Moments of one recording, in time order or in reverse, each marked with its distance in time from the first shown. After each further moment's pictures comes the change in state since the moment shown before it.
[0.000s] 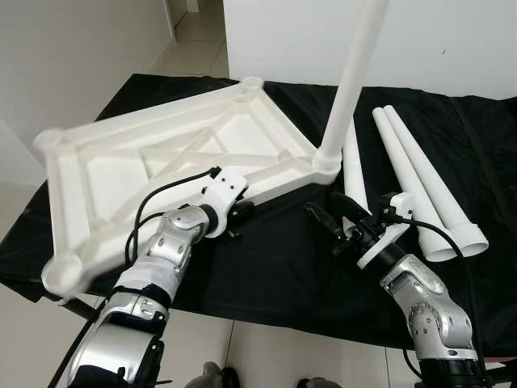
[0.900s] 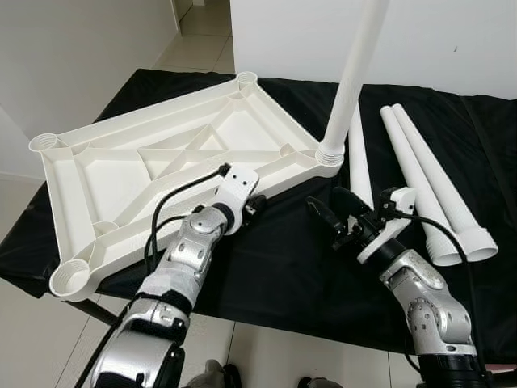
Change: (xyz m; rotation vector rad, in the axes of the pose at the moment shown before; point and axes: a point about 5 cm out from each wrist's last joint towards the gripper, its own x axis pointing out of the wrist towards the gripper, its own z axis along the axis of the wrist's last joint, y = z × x) left arm 0.006 -0.017 0.018 -0.023 -0.121 0.150; right arm 0.003 -0.001 0.004 -0.024 -0.011 -0.018
